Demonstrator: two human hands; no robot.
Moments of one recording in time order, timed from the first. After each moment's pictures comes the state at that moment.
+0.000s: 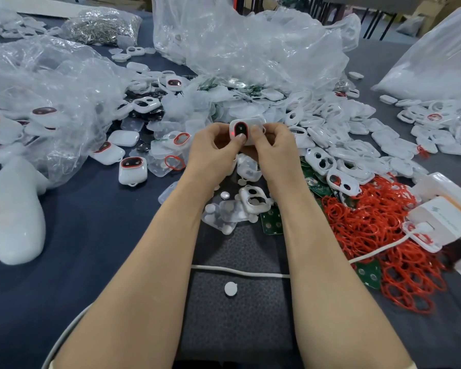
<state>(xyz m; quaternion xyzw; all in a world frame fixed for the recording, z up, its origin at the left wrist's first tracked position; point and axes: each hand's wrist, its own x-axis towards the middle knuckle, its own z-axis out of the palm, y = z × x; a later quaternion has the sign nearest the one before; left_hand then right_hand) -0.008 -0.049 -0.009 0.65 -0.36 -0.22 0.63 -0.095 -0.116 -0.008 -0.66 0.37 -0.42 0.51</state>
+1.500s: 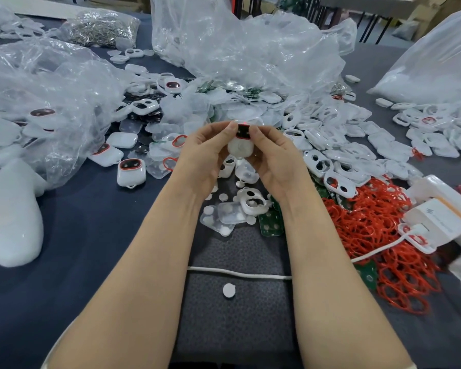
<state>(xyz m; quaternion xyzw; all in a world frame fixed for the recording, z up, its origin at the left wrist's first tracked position) -0.002 -0.046 -0.003 0.44 -0.23 -0.42 0.76 -0.104 -0.118 -0.002 -0.50 0.23 -0.37 0.75</state>
